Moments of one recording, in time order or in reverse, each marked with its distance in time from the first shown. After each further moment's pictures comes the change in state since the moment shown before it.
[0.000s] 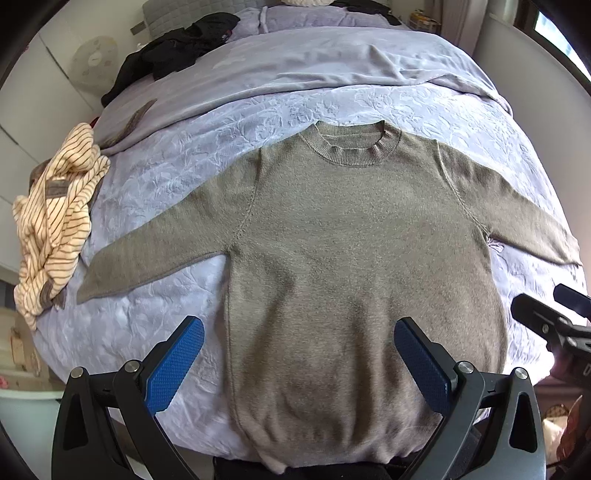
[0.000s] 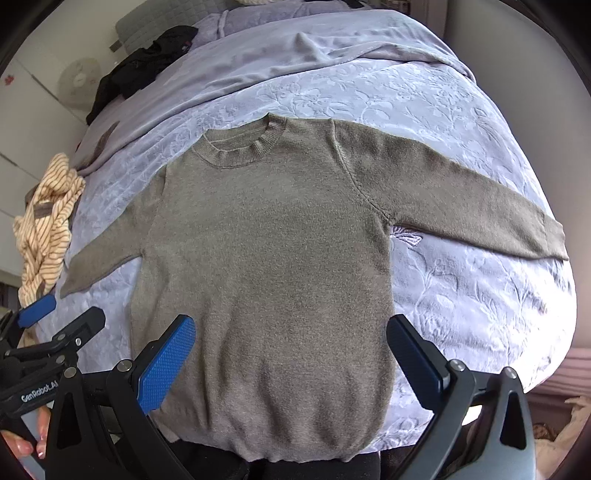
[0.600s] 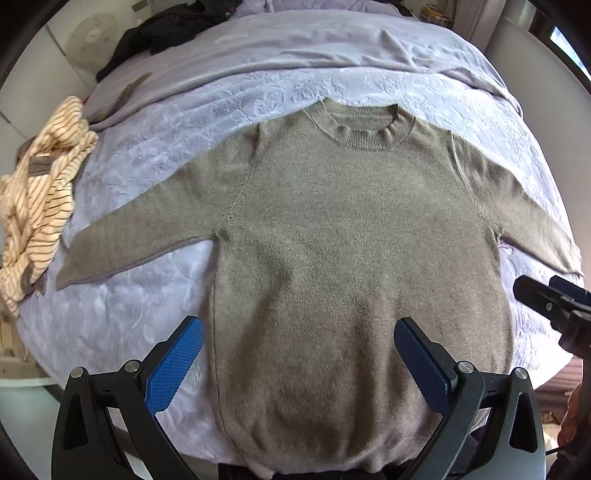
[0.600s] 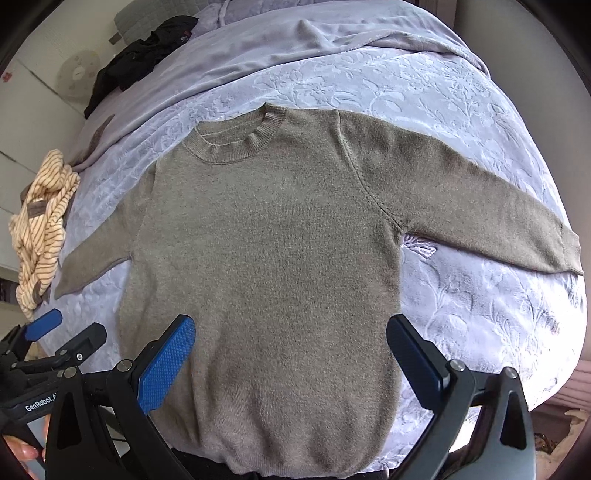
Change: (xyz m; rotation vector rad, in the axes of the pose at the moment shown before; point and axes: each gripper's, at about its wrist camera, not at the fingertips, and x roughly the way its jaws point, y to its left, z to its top) left arm 0.046 0.015 0.003 -0.030 0.067 -0.063; right arm 0.042 -0.006 0.019 0.020 0.076 -0.014
